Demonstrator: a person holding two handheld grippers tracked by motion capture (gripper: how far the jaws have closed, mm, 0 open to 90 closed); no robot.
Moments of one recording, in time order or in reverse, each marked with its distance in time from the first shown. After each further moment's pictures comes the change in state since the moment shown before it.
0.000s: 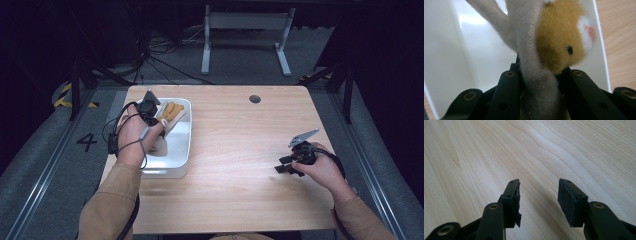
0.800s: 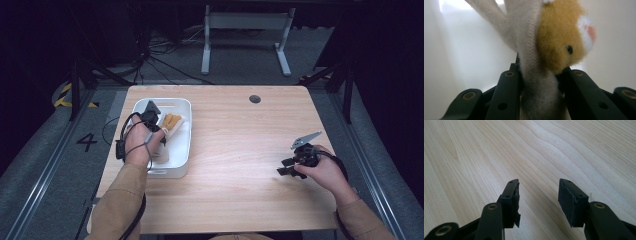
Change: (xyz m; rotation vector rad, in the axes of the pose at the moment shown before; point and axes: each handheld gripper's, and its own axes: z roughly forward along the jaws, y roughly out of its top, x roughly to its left) left arm 0.021 0.002 0.056 0.074 -0.025 -0.091; right arm -0.002 -0.010 -0.001 0.005 0.002 0.016
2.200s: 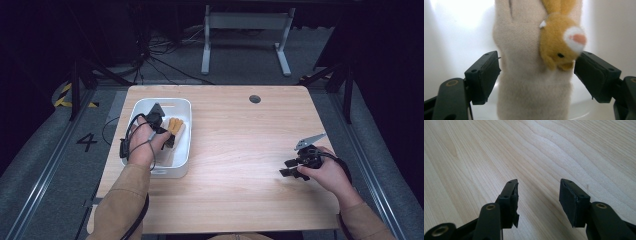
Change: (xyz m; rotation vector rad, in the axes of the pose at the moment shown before) left arm -0.007 0.003 0.008 0.018 0.072 0.037; right arm -0.001 -0.008 -0.005 -0.013 -0.008 0.017
